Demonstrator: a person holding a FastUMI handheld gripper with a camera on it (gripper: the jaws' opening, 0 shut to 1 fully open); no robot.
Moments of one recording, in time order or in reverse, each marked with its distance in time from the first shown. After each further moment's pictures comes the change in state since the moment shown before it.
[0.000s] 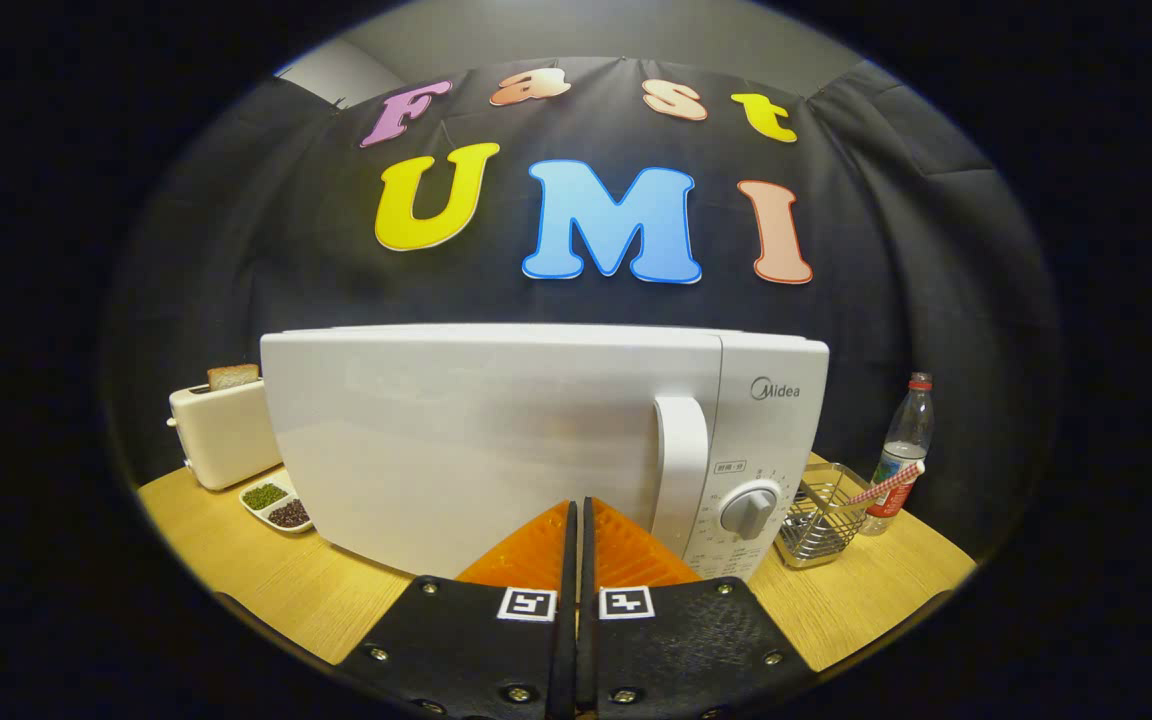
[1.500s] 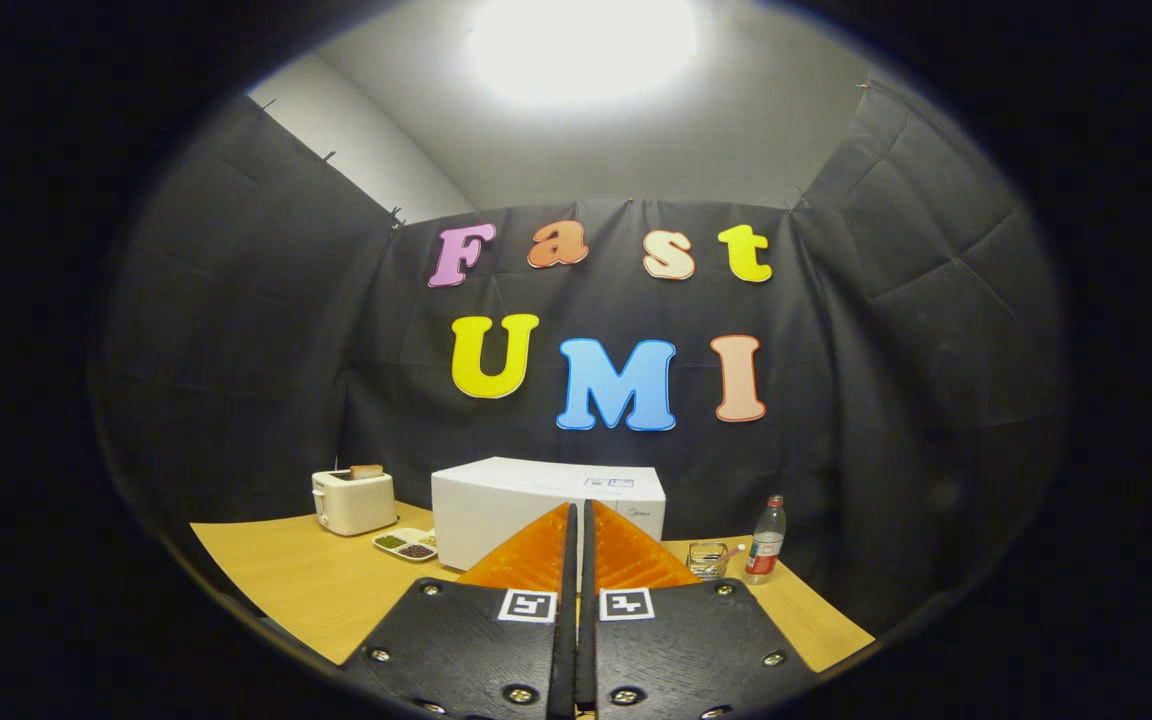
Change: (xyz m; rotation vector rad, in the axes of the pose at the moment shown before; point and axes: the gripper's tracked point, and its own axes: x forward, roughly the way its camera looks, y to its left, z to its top) arm -0.336 -0.048 0.119 -0.039 -0.289 0.117
